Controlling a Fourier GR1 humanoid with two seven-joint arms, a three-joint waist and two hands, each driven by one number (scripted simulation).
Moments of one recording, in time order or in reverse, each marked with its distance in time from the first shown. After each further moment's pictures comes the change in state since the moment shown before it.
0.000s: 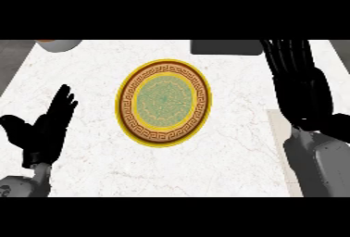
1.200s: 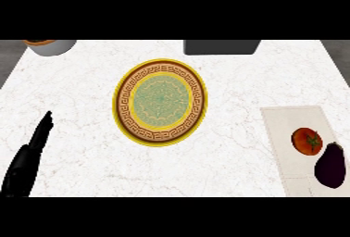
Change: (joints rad) left arm 0.205 0.099 0.009 0.094 -0.246 -0.068 -0.315; right arm 0.712 -0.063 -0.553 -0.050 -0.267 0.236 -0.232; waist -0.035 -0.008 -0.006
